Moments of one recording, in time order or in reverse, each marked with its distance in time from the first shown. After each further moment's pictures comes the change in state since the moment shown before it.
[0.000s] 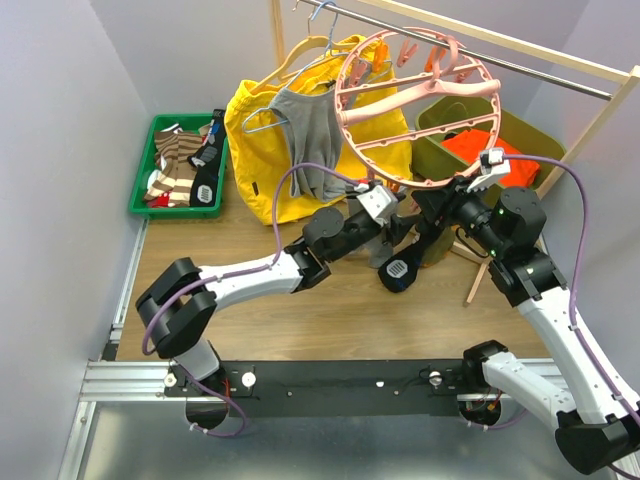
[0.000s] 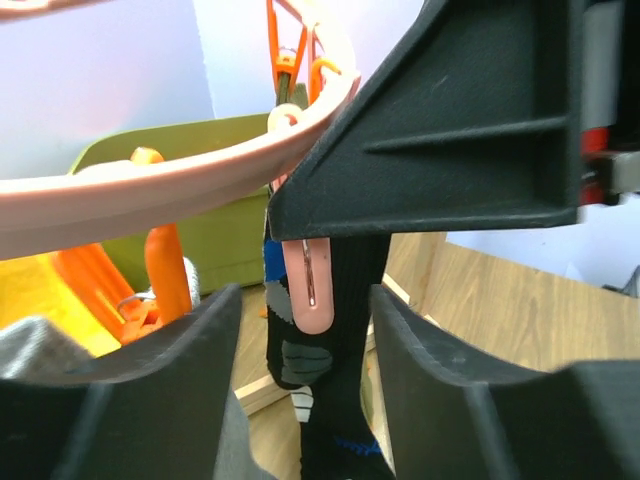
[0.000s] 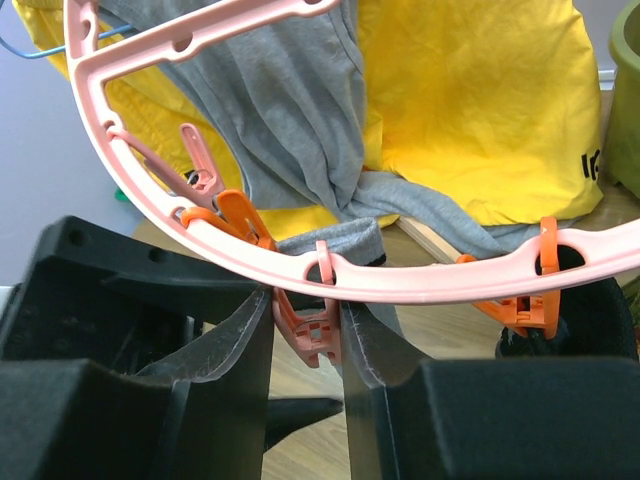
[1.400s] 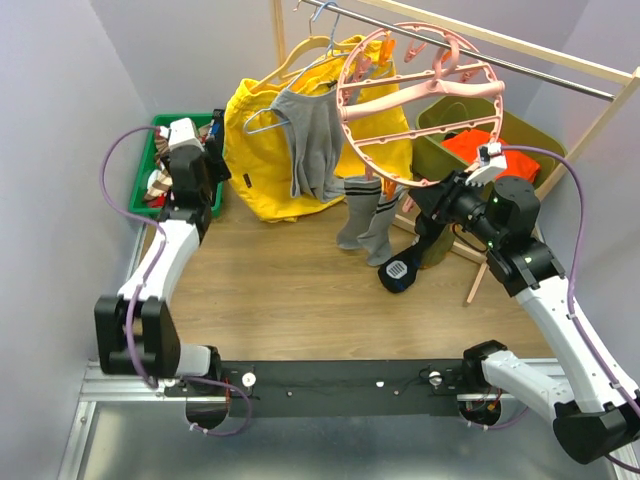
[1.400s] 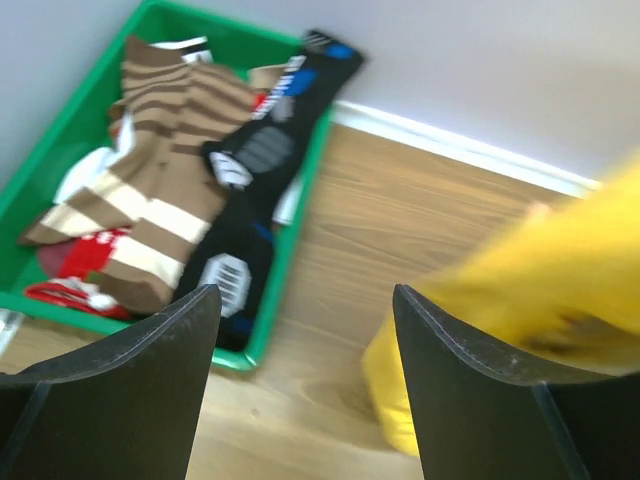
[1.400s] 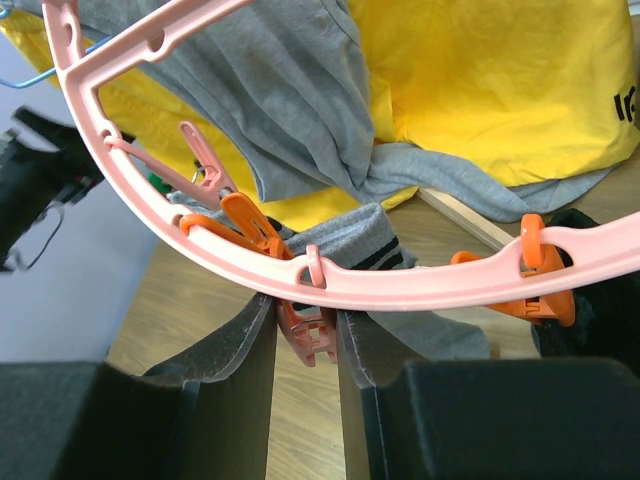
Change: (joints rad) left arm 0.886 -0.332 -0.052 -0.712 -0.339 -0.252; right arm 0.000 0.066 0.060 -0.075 -0.007 0.134
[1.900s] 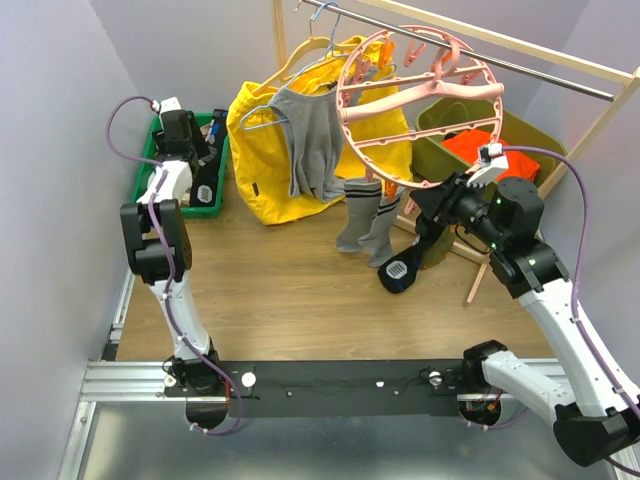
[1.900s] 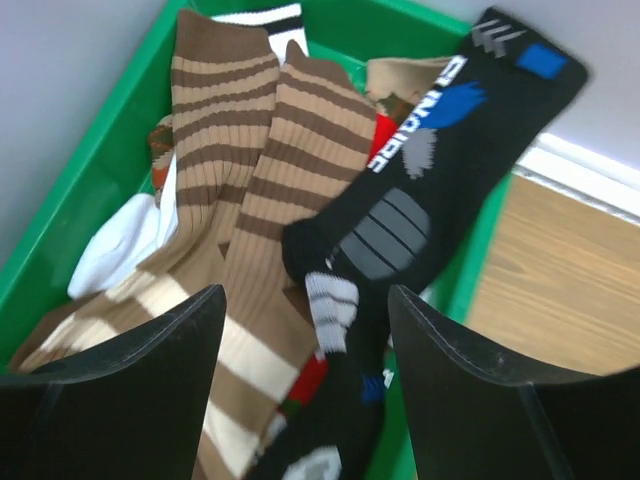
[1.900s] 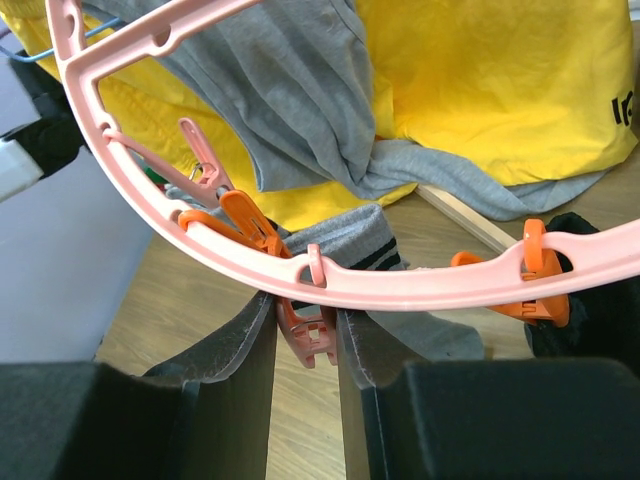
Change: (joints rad) left arm 0.221 0.715 0.597 -0.106 0.050 0.043; right arm 0.000 -0.016 0.014 -0.033 -0.014 -0.030
